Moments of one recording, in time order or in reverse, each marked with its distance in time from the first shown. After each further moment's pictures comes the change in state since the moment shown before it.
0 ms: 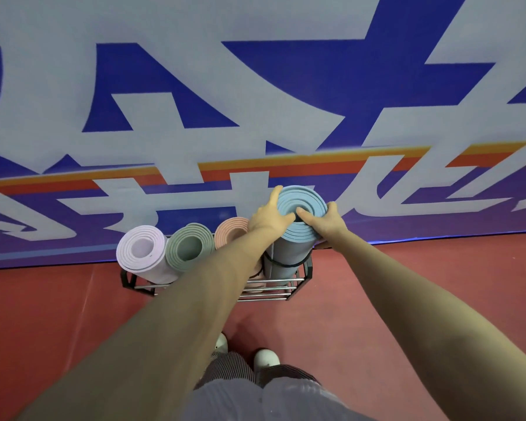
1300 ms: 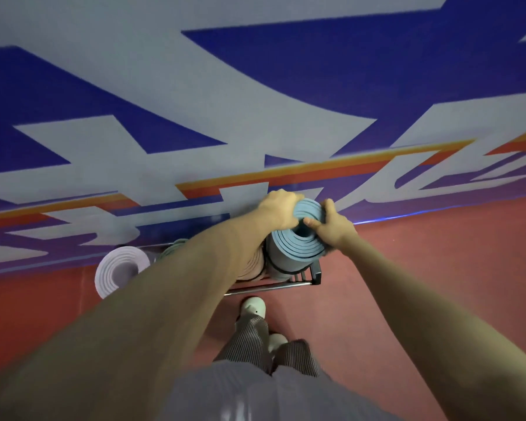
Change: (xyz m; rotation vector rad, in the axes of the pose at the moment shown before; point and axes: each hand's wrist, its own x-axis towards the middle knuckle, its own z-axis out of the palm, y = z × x) left_hand 0.127 0.010 -0.006 0.570 -0.324 0.379; right_hand 0.078 -0.012 0.013 -0.503 -0.098 0.007
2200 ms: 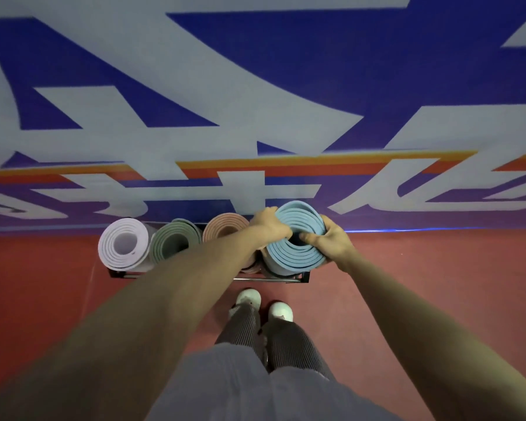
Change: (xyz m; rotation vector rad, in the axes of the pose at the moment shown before) left_hand -0.040 0.029 0.038 -0.757 0.032 -0.503; right_hand -0.022 0.041 -0.003 0.470 -0.179 -0.021
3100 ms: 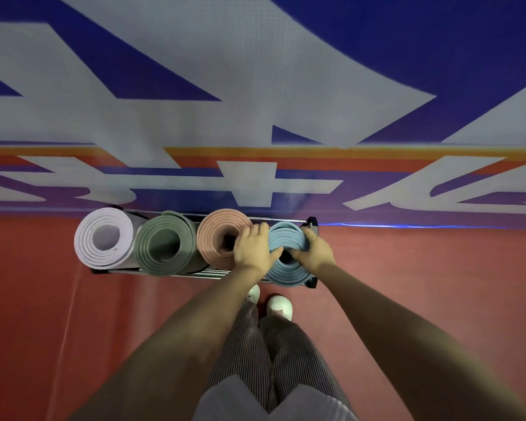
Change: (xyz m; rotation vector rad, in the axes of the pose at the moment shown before) left_hand 0.059 -0.095 0.051 0.485 0.290 0.150; right_hand 0.081 0.056 0.062 -0.455 0.001 -0.011
